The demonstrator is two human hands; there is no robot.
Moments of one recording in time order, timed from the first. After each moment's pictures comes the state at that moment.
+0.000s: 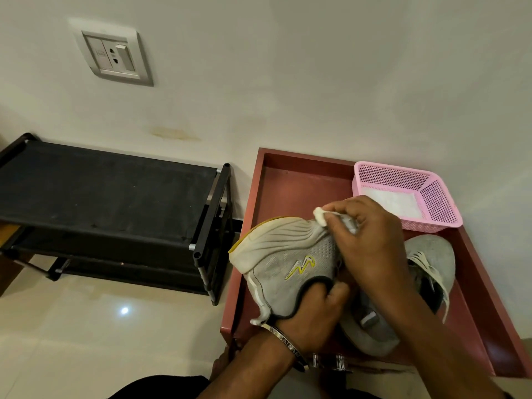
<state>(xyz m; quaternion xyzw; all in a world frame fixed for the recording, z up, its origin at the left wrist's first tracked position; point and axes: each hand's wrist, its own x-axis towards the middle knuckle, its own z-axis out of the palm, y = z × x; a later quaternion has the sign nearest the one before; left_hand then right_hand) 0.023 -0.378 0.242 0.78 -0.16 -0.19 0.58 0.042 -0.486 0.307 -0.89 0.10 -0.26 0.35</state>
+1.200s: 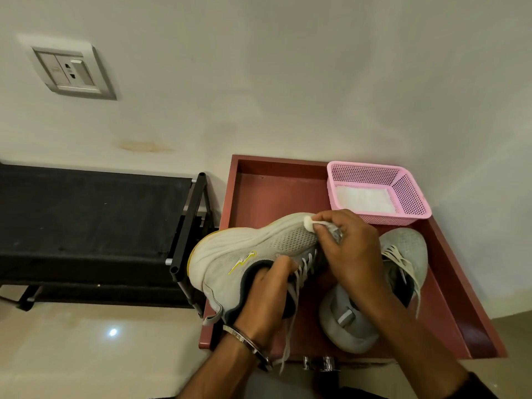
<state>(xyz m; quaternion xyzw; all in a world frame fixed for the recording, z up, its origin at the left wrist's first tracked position) 0.040 -0.369 0.278 0.58 0.03 -0.29 0.76 0.034 -0.514 0.279 -0.89 0.15 -0.27 0.34</state>
